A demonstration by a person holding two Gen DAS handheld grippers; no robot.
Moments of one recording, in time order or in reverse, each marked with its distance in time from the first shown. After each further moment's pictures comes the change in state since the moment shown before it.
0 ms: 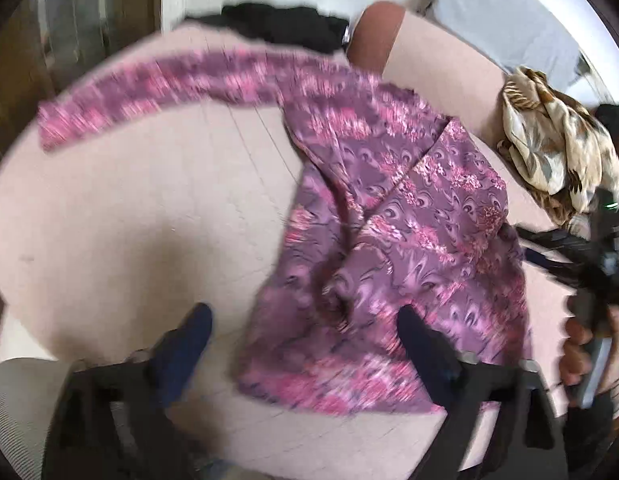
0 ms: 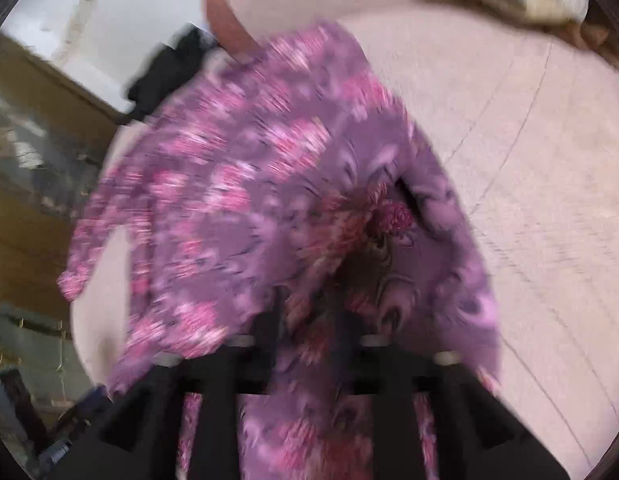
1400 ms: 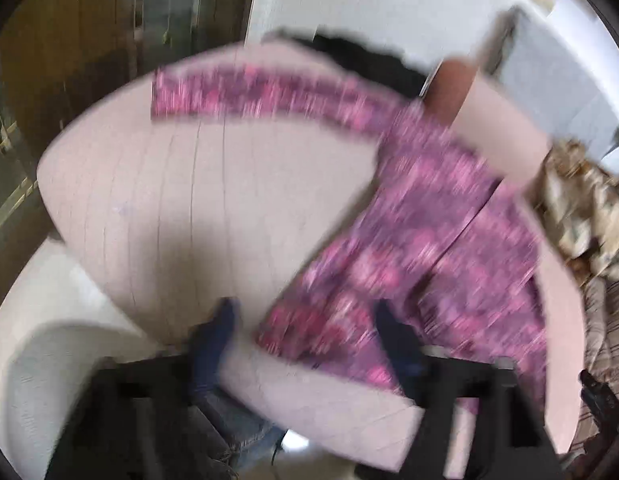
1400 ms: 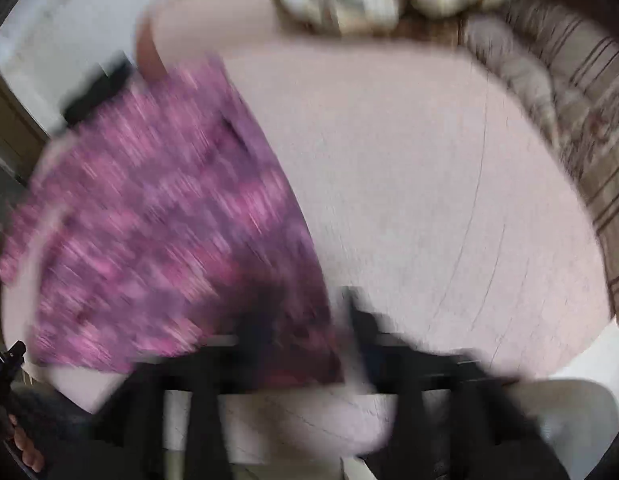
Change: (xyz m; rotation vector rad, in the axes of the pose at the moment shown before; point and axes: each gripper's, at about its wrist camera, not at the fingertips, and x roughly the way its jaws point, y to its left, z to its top) left arm -0.065 0.075 -0.029 -0.219 -0.149 0.074; right arm -0.138 -0.019 -0.146 0.099 -0.206 -0.371
